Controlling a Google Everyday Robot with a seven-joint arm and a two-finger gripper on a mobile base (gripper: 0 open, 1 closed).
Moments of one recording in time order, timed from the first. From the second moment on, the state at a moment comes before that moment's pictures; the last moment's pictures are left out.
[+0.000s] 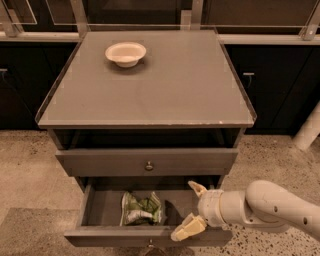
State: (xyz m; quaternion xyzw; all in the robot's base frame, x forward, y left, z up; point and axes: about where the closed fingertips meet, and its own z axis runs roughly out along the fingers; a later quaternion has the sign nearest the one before) arm 0.427 -0.086 0.577 -0.47 0.76 0.27 0.36
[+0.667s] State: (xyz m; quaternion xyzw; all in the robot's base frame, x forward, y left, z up) arm 0.428 -0.090 0.569 -0.46 0.77 0.26 0.36
